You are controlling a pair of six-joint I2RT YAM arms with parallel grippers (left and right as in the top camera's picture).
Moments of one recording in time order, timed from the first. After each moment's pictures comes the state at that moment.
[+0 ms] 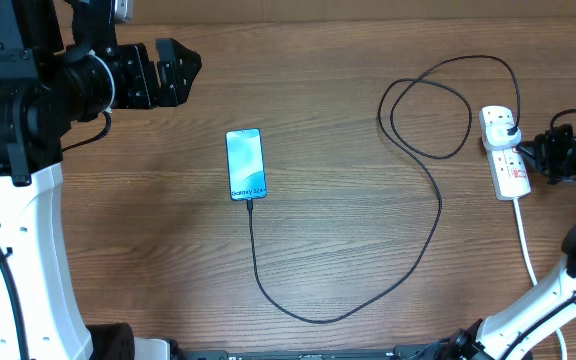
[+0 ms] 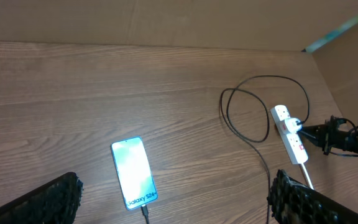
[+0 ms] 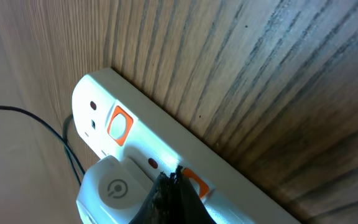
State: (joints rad) left arm 0.02 1.59 2.21 -1.36 0.46 -0.11; right arm -0.67 2.15 1.49 -0.64 -0.63 0.56
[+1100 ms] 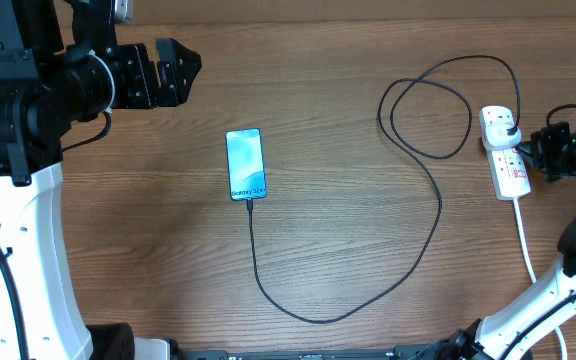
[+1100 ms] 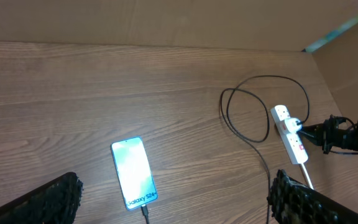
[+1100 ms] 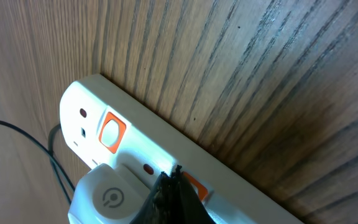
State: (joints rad) left arm 0.02 1.59 2.21 -1.36 0.46 -0.11; right arm -0.63 2.15 1.51 -0.67 -0.55 0.59
